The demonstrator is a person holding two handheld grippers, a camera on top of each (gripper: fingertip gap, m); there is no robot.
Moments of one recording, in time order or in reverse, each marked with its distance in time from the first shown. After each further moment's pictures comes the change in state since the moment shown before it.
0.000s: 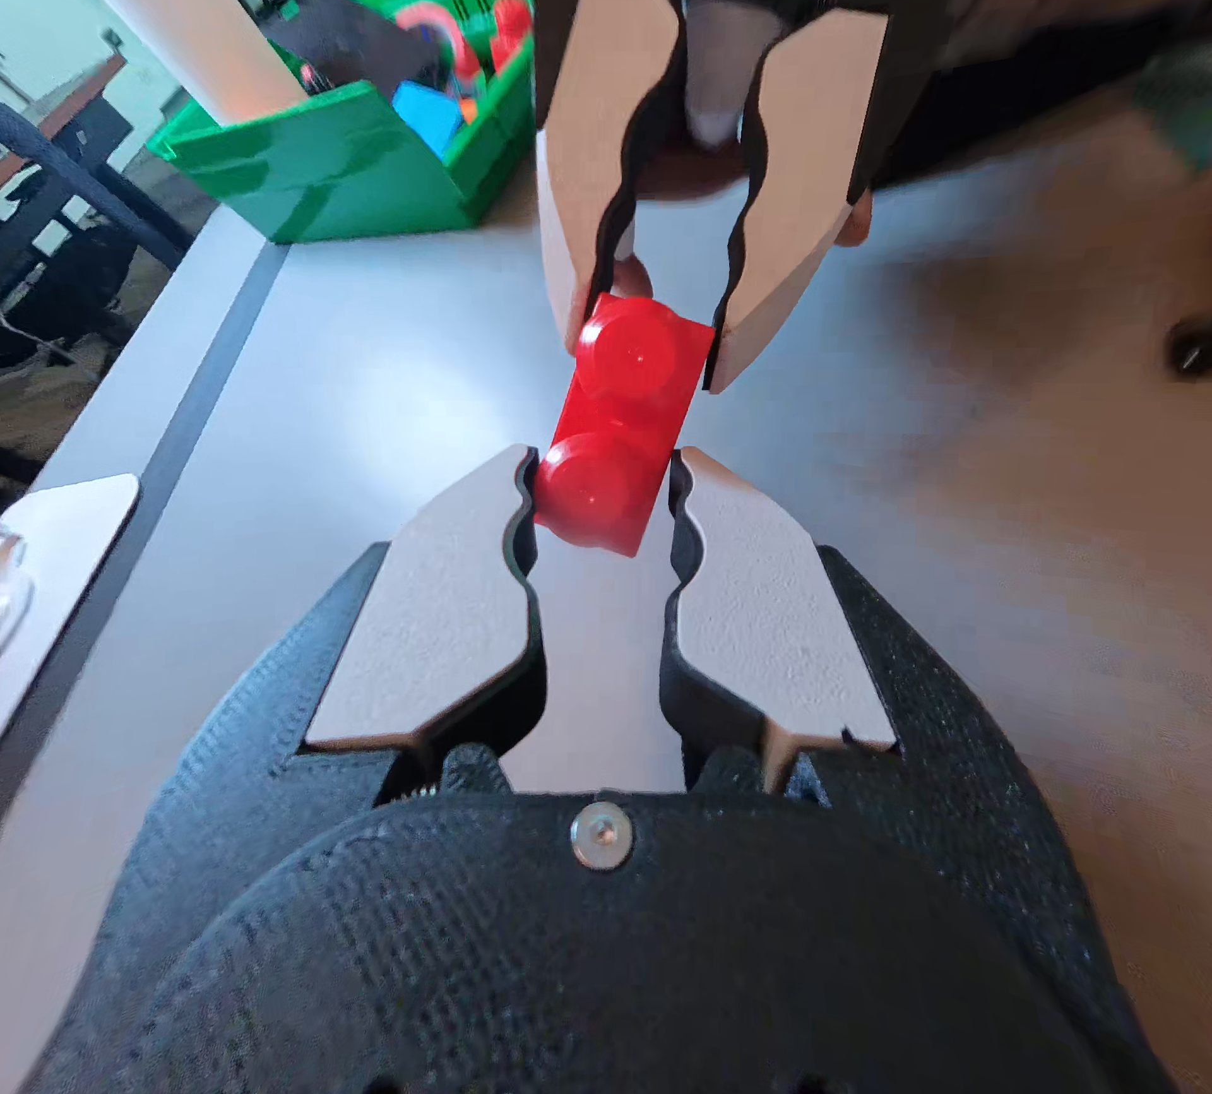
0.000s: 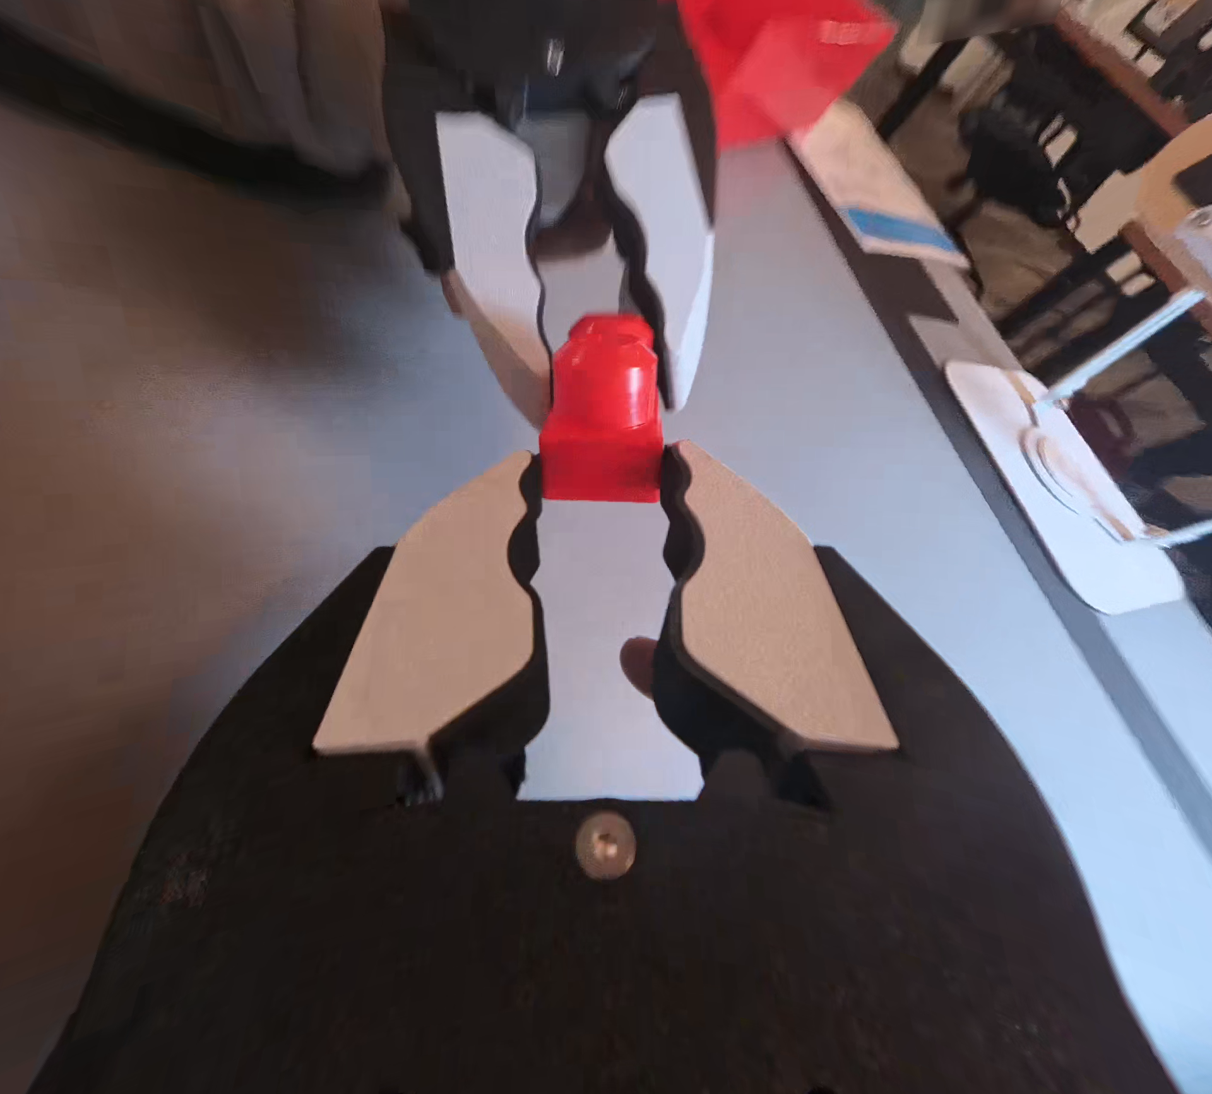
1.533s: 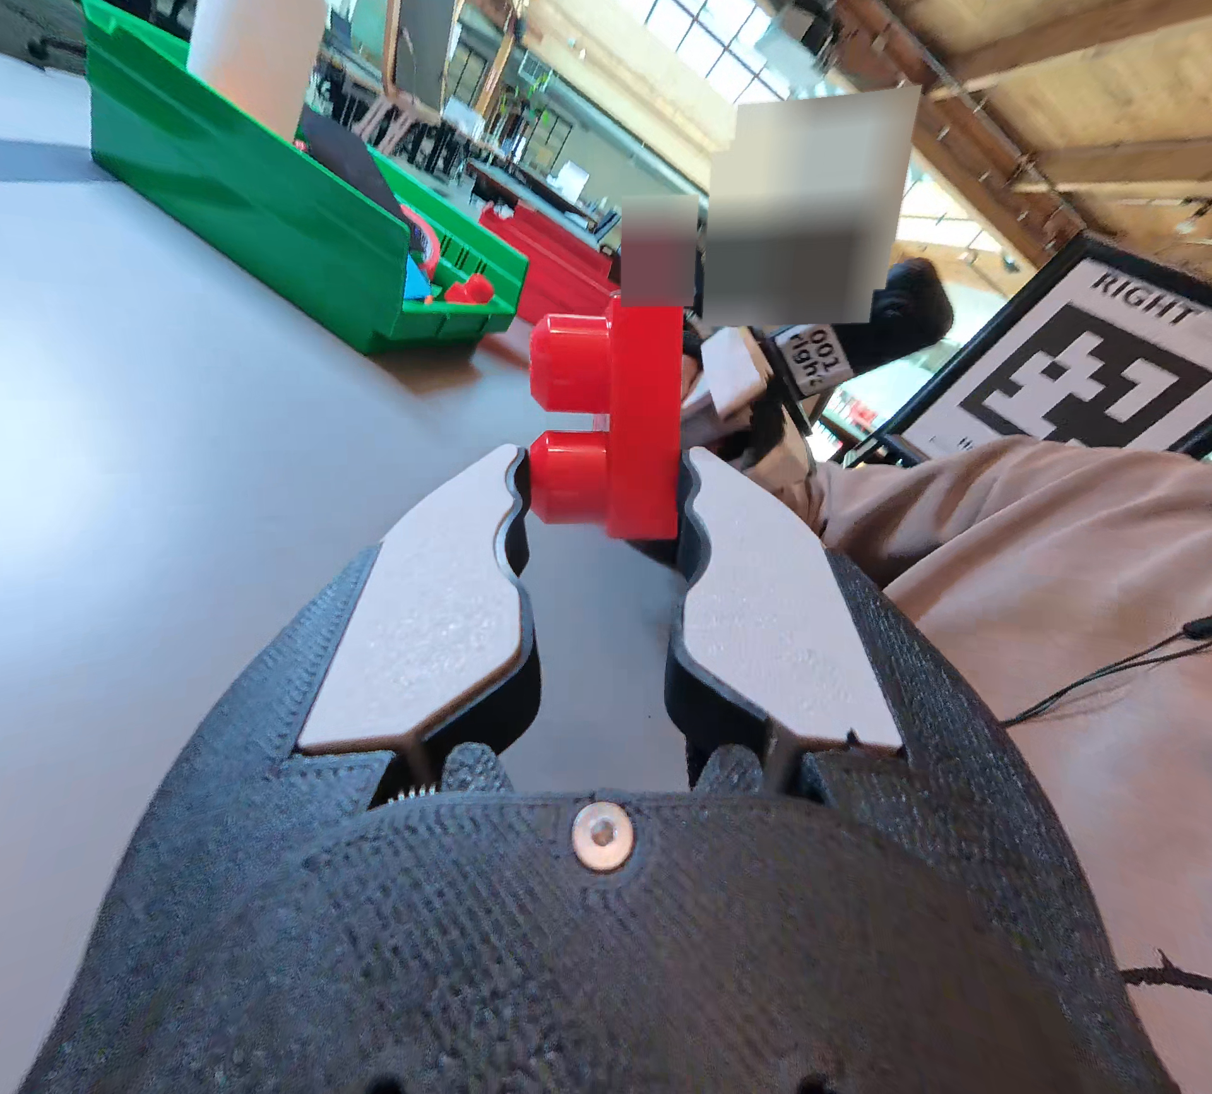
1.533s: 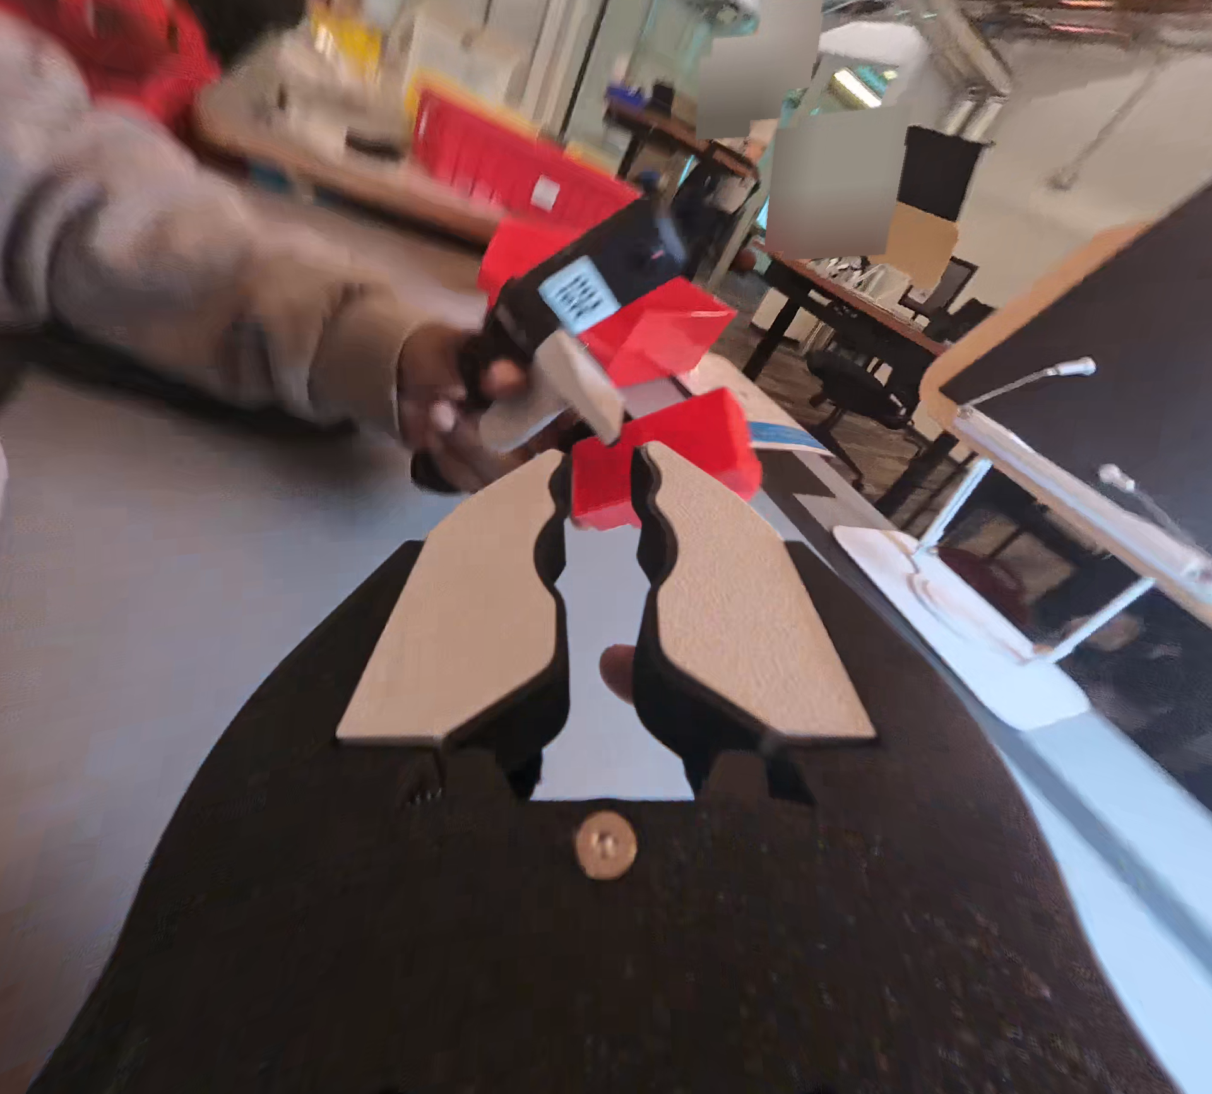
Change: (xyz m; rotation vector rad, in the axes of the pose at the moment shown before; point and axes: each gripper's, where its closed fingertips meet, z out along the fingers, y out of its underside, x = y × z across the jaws) left arm -0.033 -0.039 -0.023 0.500 0.264 -0.857; right arm 0.014 -0.055 -0.031 0.386 0.148 0.013
